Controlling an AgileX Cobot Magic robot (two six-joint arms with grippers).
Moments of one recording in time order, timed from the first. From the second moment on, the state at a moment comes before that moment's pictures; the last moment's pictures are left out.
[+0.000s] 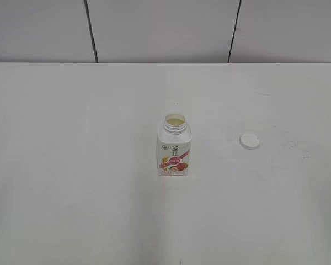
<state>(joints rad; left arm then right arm) -0.11 -0.01 -0.52 0.06 1.06 -0.06 0.04 -0.01 -0.51 0.08 1.09 -0.08</state>
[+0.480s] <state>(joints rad) -0.02 -0.01 -0.52 0.06 1.06 -0.06 0.04 -0.01 -0.51 0.08 1.09 -0.08</state>
